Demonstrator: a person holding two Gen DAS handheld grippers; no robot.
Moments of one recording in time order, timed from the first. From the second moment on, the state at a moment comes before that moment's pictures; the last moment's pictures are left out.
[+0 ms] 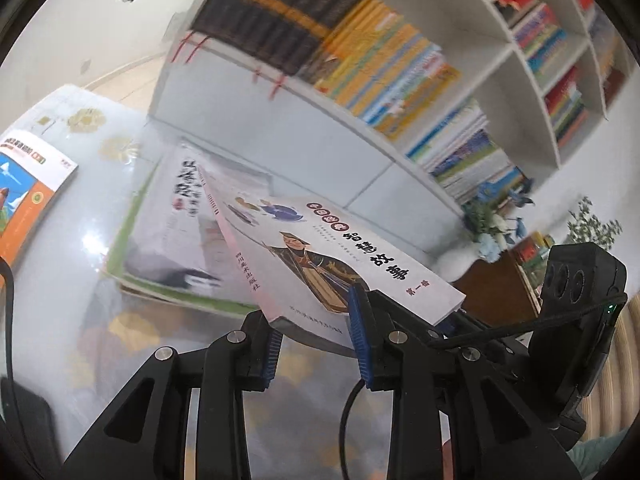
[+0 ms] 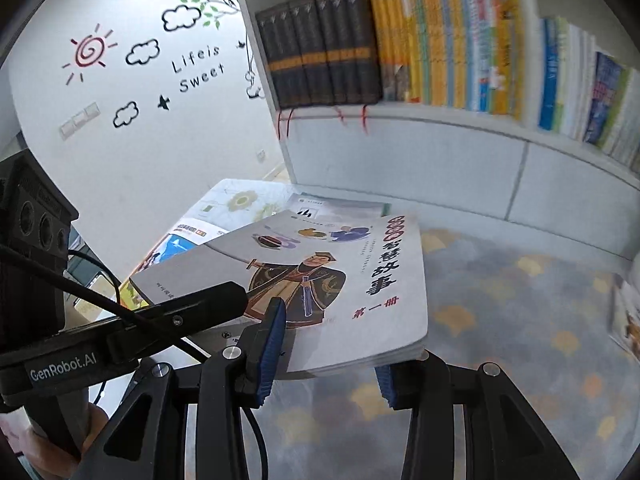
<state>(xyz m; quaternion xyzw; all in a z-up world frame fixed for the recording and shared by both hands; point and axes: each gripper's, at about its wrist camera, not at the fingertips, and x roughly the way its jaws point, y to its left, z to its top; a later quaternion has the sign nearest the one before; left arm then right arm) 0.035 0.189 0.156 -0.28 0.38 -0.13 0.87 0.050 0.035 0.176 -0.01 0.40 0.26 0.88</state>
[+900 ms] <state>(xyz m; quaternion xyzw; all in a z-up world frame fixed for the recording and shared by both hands) 0.017 0.293 0.082 -0.35 0.40 0.02 0.84 0.119 0.106 0.077 -0.02 0.54 0.25 0.80</state>
